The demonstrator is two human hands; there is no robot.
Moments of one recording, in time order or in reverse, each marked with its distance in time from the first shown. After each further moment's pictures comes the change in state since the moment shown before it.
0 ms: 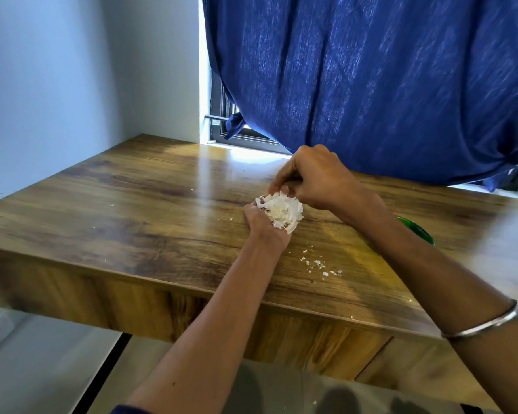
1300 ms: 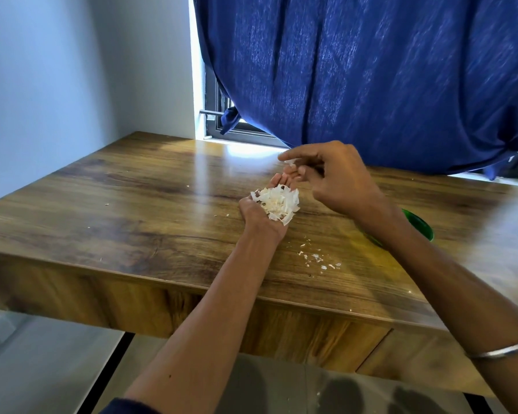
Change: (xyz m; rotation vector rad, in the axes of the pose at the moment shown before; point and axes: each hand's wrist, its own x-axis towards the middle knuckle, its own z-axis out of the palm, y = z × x) left_hand 0.016 0.001 0.000 -0.093 -0.097 -0.074; right_hand -0.024 0.030 0.006 0.311 0.258 -0.041
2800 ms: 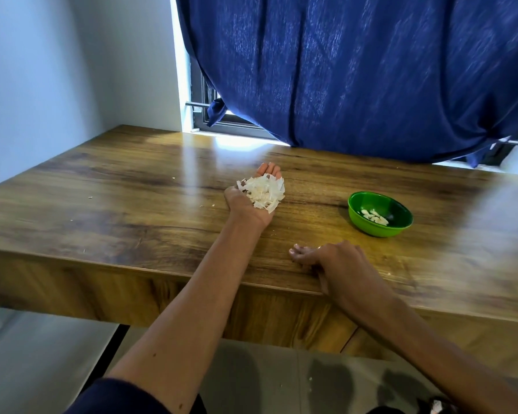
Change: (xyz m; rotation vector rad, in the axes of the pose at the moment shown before) left_hand 0.009 -0.002 -0.002 -0.048 -0.027 -0.021; right_hand -0.133 0.007 0.015 -0.387 -0.438 0.141
